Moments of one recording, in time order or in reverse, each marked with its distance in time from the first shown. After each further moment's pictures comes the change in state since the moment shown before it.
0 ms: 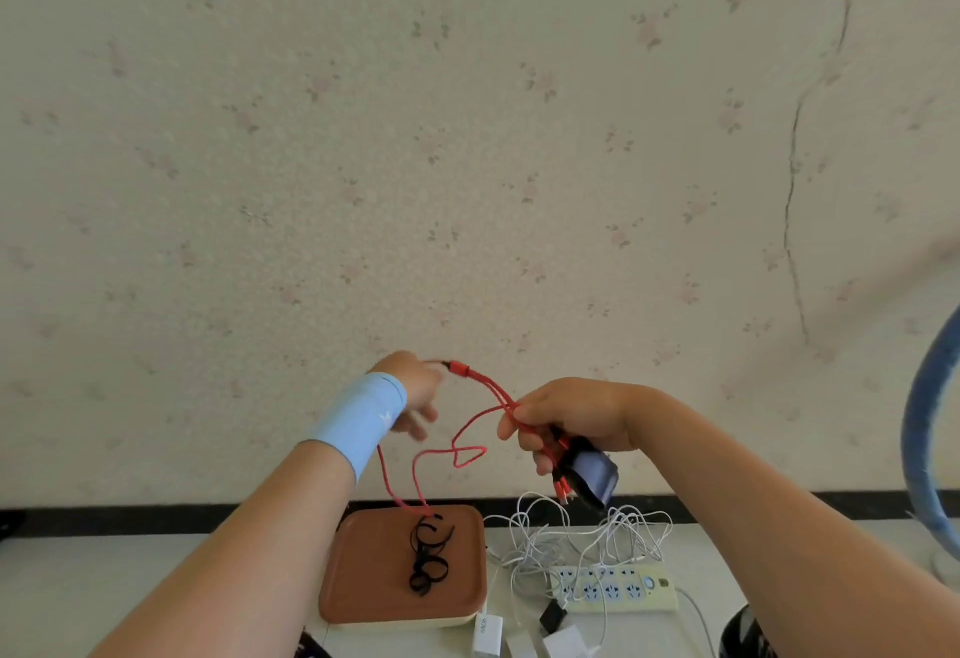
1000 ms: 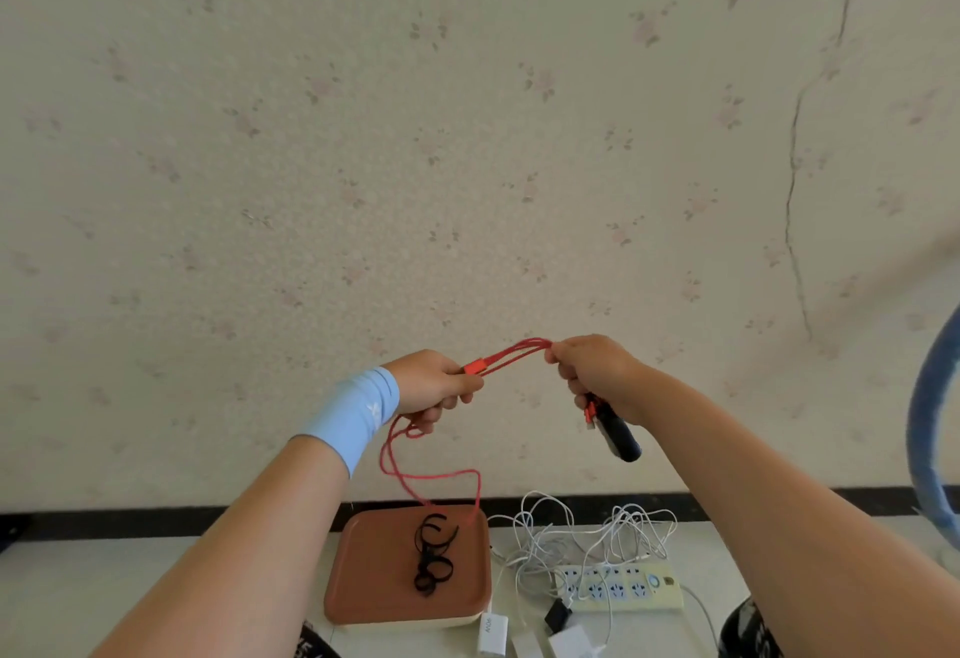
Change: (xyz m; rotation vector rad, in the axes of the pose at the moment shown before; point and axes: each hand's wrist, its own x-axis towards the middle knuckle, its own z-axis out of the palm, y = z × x) left_hand -0.005 0.005 -0.003 0.033 -0.266 0.376; right_hand -0.002 -0.015 -0.019 0.134 0.685 -0.020
